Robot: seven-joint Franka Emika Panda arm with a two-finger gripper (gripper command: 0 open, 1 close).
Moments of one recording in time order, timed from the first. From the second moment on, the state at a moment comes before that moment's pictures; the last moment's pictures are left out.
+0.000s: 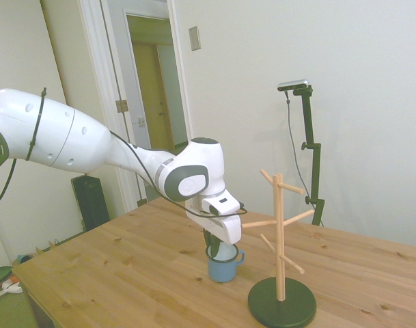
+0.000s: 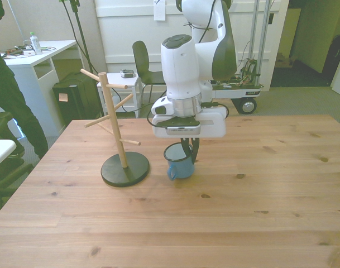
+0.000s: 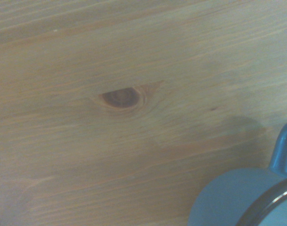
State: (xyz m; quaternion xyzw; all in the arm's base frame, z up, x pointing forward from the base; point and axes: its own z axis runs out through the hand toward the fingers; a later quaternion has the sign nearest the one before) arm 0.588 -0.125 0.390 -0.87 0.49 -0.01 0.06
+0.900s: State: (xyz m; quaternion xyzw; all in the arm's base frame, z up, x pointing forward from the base) arm 0.574 -0.153 0.430 -0.87 0.49 -0.05 0.05
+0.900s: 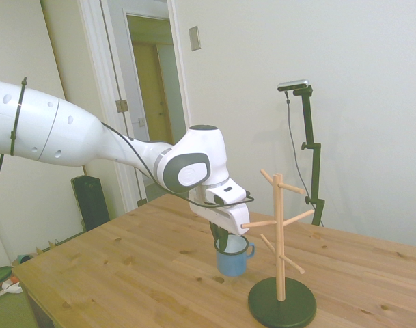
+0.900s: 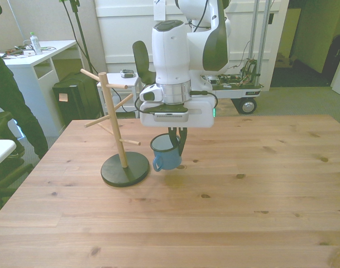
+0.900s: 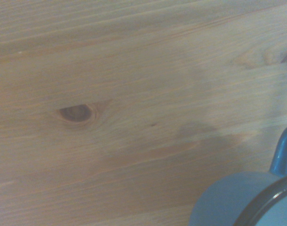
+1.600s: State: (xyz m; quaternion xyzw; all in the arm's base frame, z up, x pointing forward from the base) arm 0.561 -0.172 0.456 -0.87 0.49 -0.07 0.05
